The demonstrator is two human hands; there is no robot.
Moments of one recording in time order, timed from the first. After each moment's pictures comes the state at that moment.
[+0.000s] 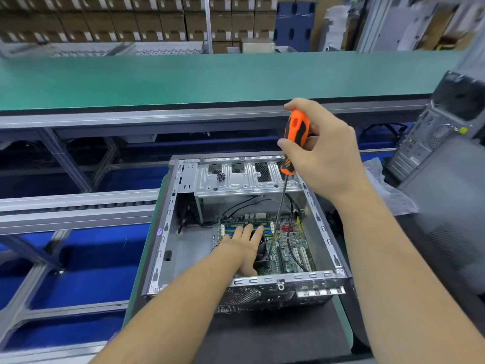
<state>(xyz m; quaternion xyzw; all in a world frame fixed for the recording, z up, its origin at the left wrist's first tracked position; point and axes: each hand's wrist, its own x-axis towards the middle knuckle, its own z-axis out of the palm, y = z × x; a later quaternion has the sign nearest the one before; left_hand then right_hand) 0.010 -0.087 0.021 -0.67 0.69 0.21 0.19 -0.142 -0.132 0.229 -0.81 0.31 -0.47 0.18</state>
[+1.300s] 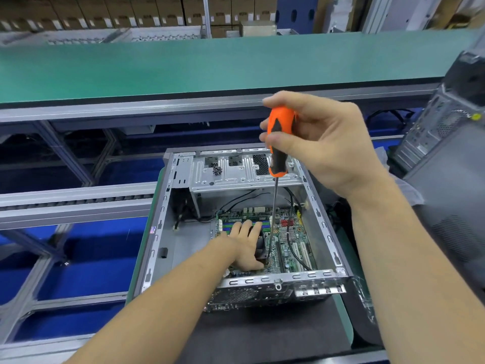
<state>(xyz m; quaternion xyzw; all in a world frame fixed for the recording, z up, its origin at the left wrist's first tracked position) 0.010 -0.092 0.018 -0.68 0.66 0.26 0.18 -0.147 -0.125 0.242 -0.76 0.15 -0.45 0.44</state>
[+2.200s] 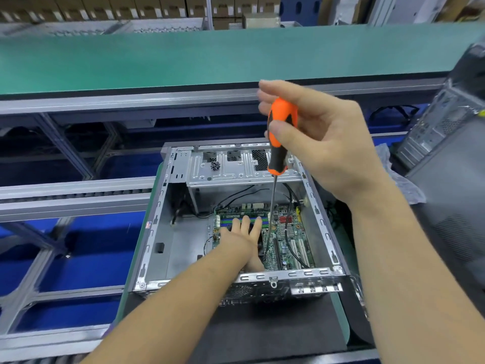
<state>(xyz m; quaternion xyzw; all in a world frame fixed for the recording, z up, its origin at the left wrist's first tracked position) -0.015 -0.094 0.022 -0.71 0.61 0.21 0.27 -0.145 -0.120 0.240 -0.77 0.17 -0.48 0.39</state>
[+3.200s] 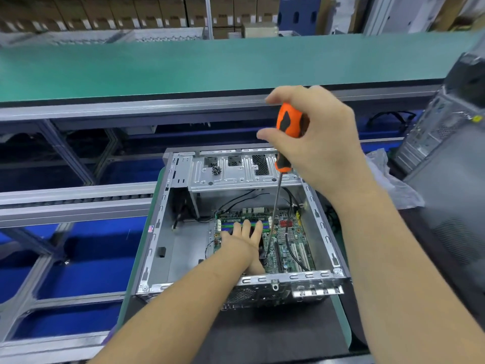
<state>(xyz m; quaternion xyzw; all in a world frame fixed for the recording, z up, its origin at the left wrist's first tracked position) -0.015 -0.094 0.022 -0.71 0.61 0.21 0.27 -0.141 -0.119 0.248 -0.83 0.31 -0.43 0.16</state>
